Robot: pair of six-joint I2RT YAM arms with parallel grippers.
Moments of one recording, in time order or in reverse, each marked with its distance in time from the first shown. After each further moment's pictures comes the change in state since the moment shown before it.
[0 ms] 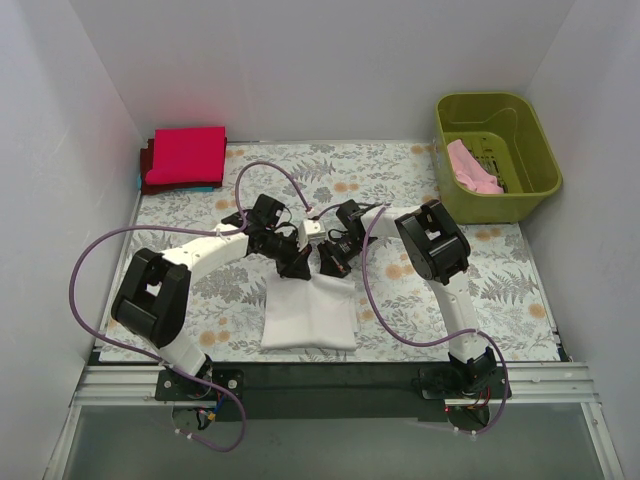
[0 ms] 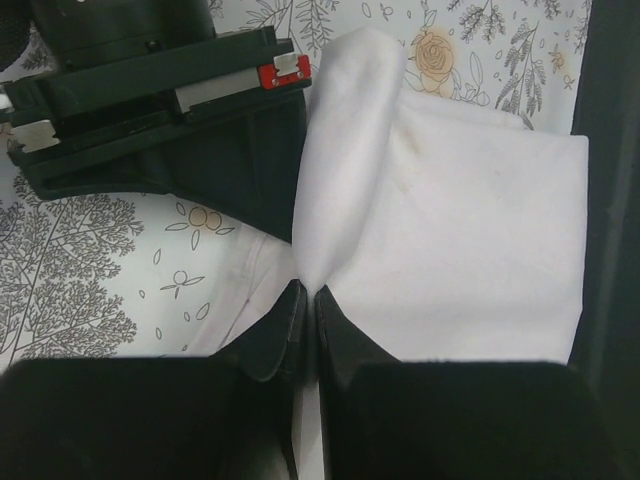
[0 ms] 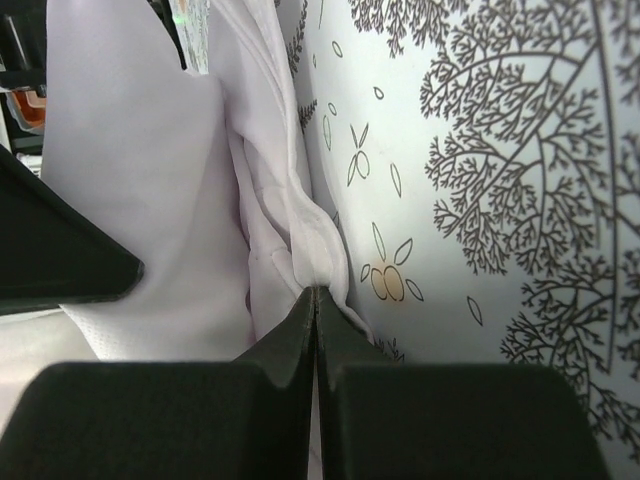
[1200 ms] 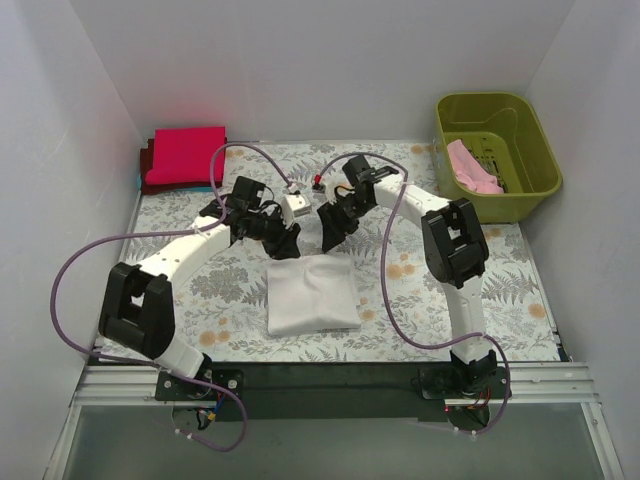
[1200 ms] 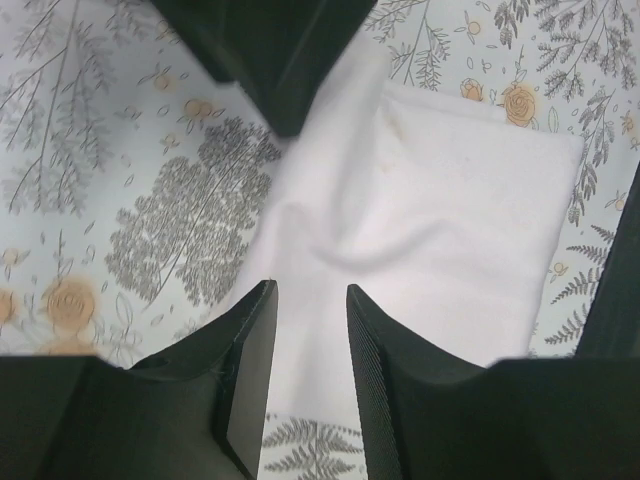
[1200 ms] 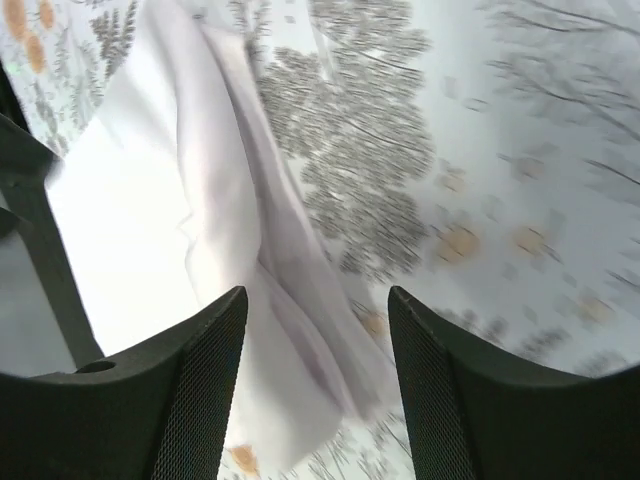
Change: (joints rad) left arm 0.081 -0.063 0.083 -0.022 -0.102 -0.024; right arm -0.044 -0.114 0.254 -0.134 0.364 -0.195
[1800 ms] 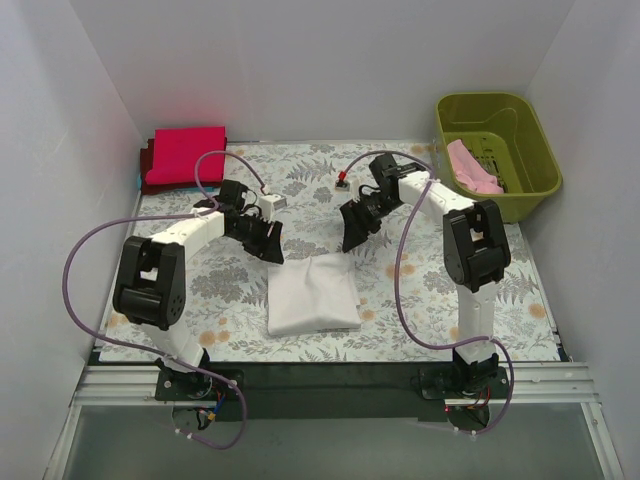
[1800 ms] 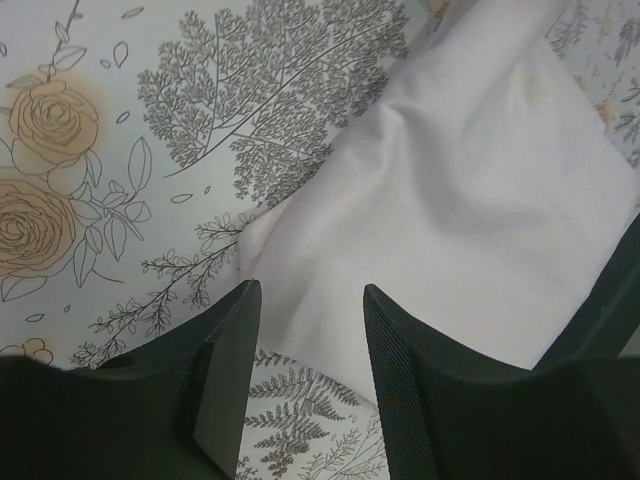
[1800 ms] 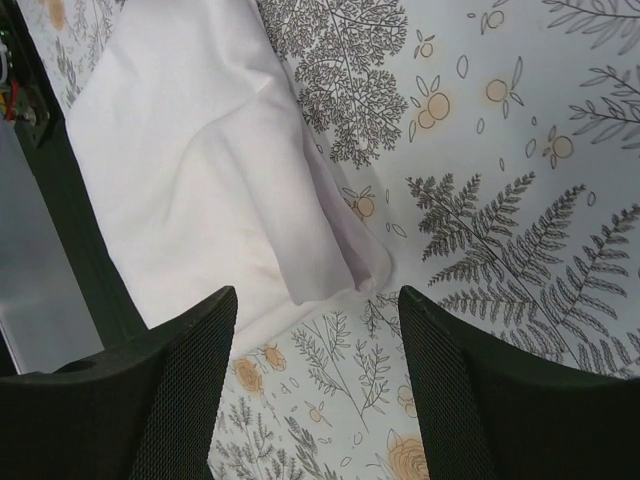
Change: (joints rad) left arm 0.186 0.126 0.000 -0.057 -0.019 -0.264; right arm -0.148 -0.125 -0.103 -0.110 -0.052 -0.123
